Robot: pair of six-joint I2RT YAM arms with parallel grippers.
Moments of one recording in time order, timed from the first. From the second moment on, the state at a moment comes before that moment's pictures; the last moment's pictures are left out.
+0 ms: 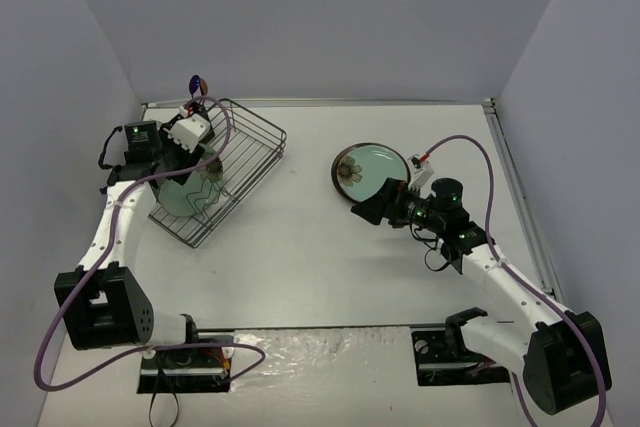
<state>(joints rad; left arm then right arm) 0.10 1.36 1.15 -0.43 0.23 0.67 0.31 1.02 0.52 0.15 -0.55 0.65</state>
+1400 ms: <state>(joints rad) -0.03 0.65 0.73 -0.42 0.10 -0.10 0.20 1.67 0.89 0.02 0.04 0.63</state>
